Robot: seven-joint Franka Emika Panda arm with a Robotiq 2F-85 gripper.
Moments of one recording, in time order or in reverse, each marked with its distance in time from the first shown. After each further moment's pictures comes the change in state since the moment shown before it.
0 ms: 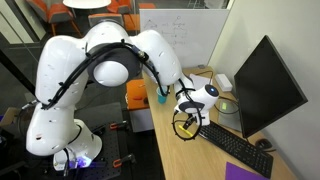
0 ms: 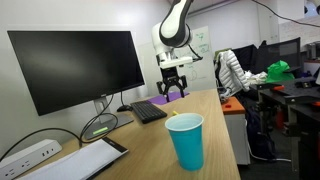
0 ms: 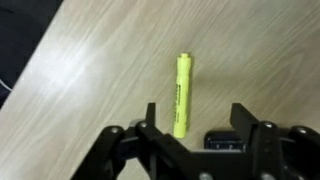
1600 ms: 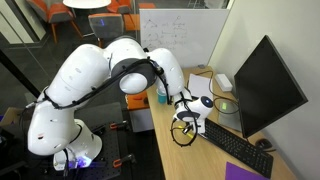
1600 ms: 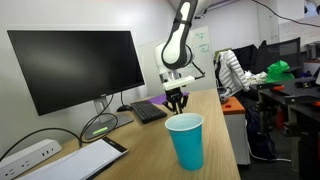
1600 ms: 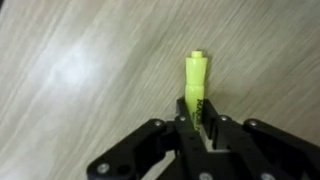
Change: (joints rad) arm 0.041 0.205 -0.044 0.085 0.051 0.090 0.000
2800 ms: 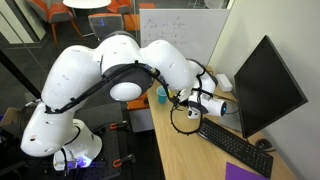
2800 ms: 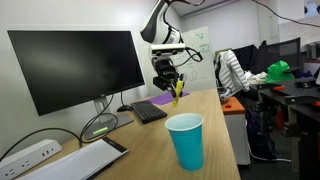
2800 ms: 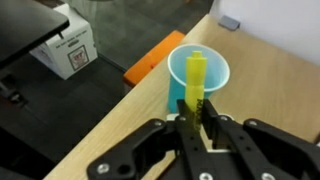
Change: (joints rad) arm -0.178 -0.086 0.186 0.157 0.572 -0.821 -0.311
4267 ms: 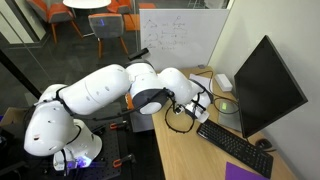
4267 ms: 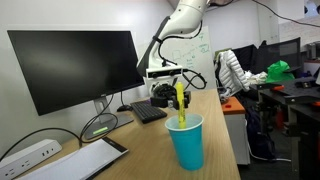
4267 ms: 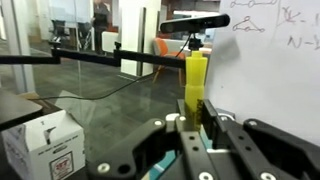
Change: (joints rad) arm 0.083 0.398 -0.028 0.305 0.328 -0.460 -0.037
